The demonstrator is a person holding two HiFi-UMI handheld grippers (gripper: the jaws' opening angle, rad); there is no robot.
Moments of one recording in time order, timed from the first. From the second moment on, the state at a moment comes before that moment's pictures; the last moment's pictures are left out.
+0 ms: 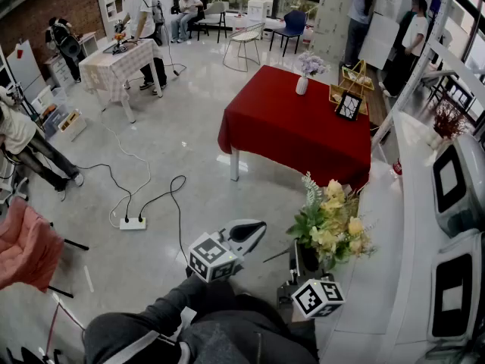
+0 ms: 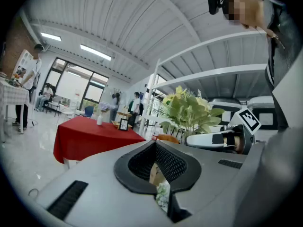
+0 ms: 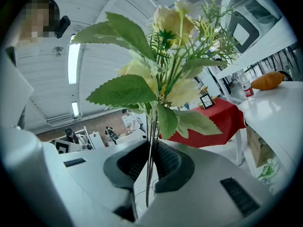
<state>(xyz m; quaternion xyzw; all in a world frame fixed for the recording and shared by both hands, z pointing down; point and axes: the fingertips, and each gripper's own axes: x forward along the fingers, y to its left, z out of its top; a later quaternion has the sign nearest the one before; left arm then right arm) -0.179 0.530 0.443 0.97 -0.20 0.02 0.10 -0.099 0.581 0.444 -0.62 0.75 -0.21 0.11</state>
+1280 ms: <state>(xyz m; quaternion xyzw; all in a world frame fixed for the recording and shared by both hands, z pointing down) -0.131 0.491 0.464 0.97 -0.21 0.02 0.15 -0.062 0.514 0.436 -0.63 0.75 -0.18 0.08</state>
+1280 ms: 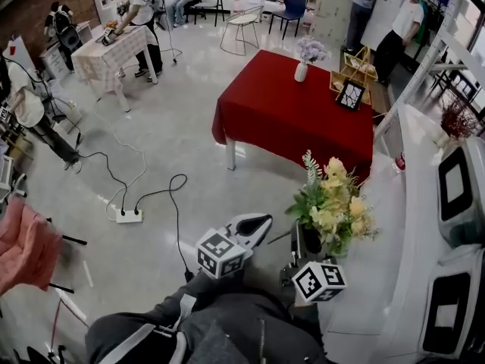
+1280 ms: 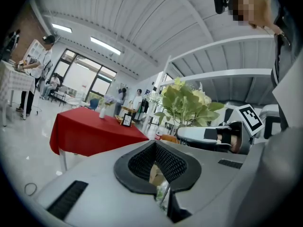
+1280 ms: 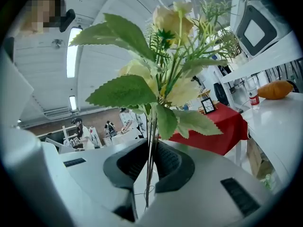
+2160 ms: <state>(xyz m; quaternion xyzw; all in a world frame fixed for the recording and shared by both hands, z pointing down) -0.082 0.317 0.447 0.96 -0.19 0.03 0.19 -0.014 0.348 0.430 -0.65 0.73 -0.20 0.07</state>
